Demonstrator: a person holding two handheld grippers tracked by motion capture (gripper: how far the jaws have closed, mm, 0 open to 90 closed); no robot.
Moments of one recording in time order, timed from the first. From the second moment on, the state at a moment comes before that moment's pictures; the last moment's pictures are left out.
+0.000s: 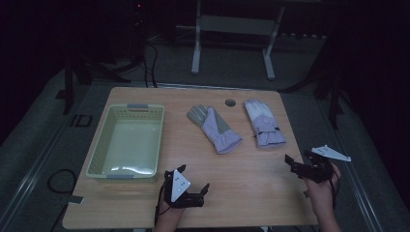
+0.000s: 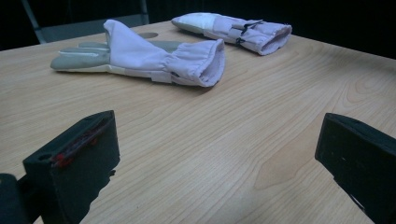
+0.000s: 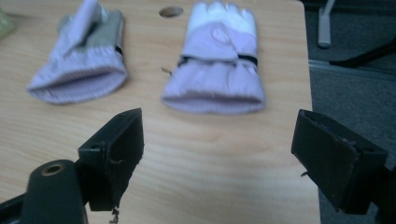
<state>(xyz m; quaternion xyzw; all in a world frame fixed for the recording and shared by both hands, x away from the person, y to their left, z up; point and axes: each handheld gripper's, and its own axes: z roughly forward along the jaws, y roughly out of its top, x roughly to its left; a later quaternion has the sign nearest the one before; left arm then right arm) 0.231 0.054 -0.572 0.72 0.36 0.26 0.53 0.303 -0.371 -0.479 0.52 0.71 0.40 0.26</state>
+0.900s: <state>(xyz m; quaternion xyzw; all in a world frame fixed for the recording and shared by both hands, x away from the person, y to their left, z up) 0.231 0.054 -0.572 0.72 0.36 0.26 0.53 0.343 -0.305 -0.435 0.43 0.76 0.43 0.23</state>
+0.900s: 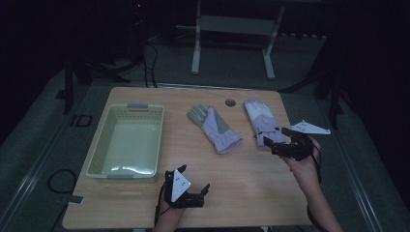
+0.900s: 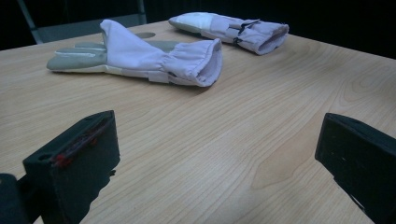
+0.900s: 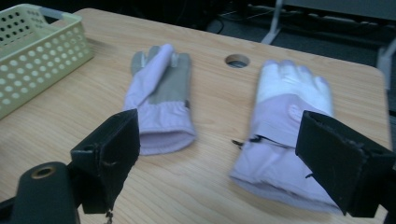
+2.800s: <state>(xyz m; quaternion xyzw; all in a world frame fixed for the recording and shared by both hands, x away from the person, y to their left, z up) 0.231 0.055 -0.572 0.72 0.36 0.25 0.54 0.484 -0.162 -0.522 0.37 0.86 0.30 0.17</state>
